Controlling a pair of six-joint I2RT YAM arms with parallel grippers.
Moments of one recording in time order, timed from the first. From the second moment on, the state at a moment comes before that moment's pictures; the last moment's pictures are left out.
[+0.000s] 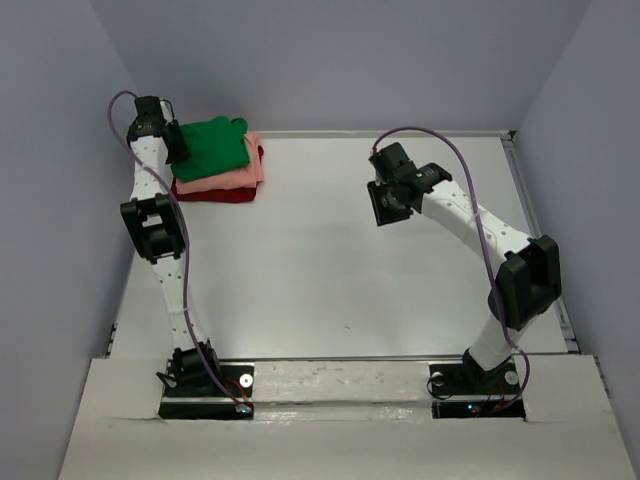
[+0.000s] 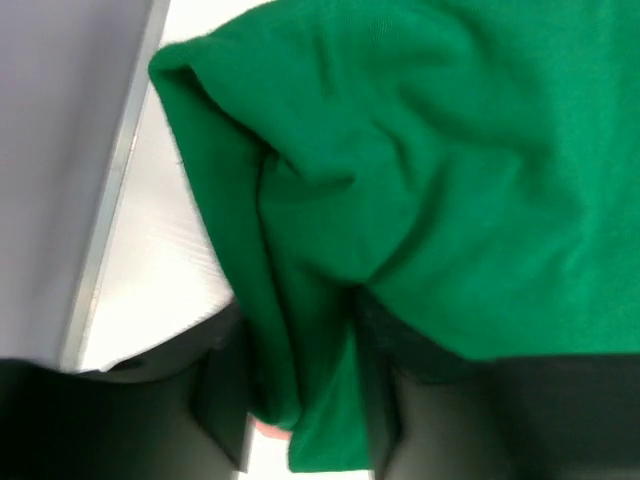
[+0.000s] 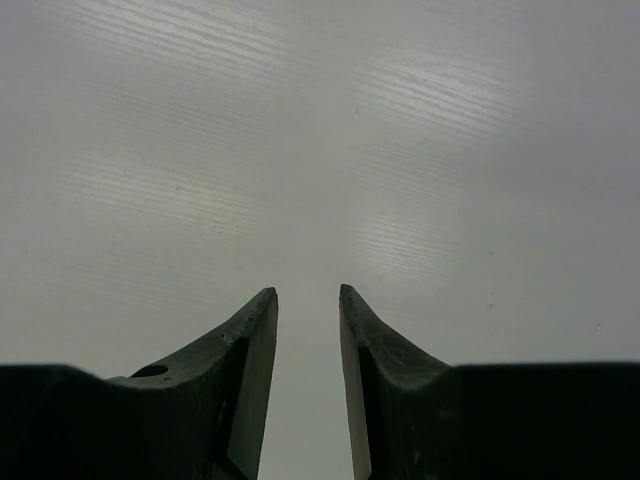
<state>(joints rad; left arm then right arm) 0.24 2.50 2.46 -0.79 0.04 -0.13 0.55 1.71 1.55 -0.89 0.16 0.25</state>
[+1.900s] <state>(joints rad) -0.33 1.09 0.83 0.01 -0.45 -0.20 0.51 1.30 0.95 -0.27 0.39 0.15</state>
